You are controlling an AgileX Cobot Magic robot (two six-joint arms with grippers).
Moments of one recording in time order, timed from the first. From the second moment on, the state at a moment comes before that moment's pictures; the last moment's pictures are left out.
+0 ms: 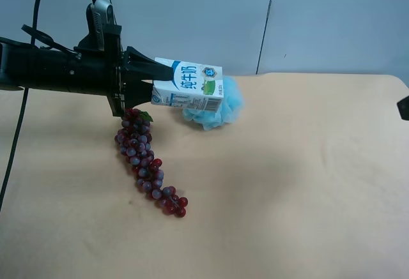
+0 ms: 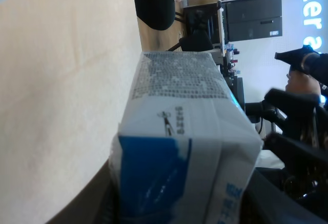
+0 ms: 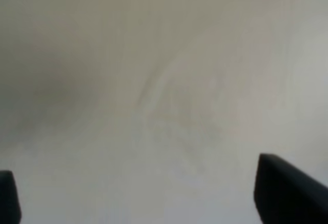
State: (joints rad) left arm -0.12 1.85 -0.93 -1.63 1.17 1.02; right arm 0.26 0.70 -0.79 -0.11 1.03 0.03
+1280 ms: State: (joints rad) left arm -0.12 1.85 -0.93 -1.63 1.17 1.03; right arm 0.26 0.20 -0.50 -0.07 1.07 0.03
